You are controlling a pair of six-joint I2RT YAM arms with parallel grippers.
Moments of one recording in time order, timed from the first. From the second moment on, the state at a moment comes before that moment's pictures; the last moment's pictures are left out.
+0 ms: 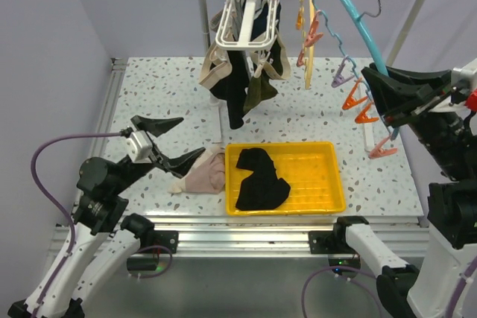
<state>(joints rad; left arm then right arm) -0.45 0.45 0.72 0.03 0.49 -0.05 0.06 0.91 1.86 -0.56 -0.57 0.04</state>
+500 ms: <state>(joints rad) -0.45 0.50 0.69 0.04 0.41 0.01 0.01 0.71 1.75 -0.78 -0.09 -0.06</state>
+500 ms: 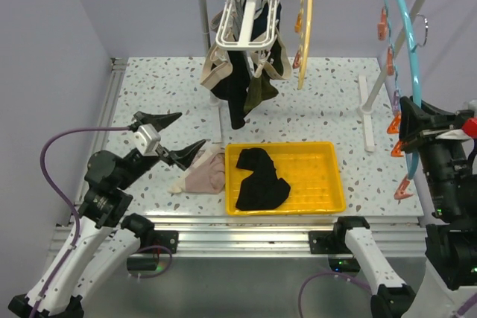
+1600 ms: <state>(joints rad) -0.45 0.31 0.61 -0.22 0.05 0.02 -0.12 1.64 2.39 -0.86 -0.23 0.21</state>
